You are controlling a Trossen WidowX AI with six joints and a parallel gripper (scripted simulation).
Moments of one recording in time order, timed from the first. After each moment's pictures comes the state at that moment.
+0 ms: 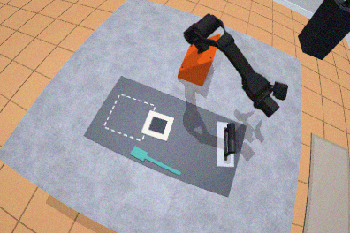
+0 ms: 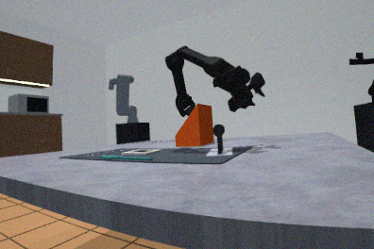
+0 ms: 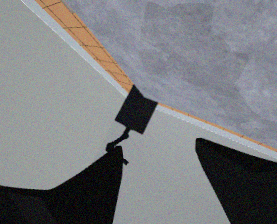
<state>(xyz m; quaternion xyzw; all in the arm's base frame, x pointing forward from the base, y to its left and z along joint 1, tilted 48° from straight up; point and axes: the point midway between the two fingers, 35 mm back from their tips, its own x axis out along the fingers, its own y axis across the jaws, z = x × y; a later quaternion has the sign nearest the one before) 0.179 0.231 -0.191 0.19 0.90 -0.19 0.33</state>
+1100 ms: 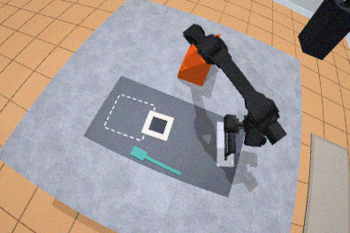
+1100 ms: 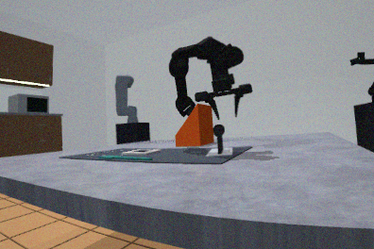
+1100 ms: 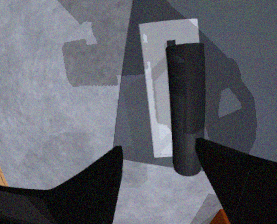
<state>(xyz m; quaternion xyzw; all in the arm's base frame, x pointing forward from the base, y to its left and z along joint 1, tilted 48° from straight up) 0.380 0.116 -0.172 -0.26 0.72 -0.25 0.60</state>
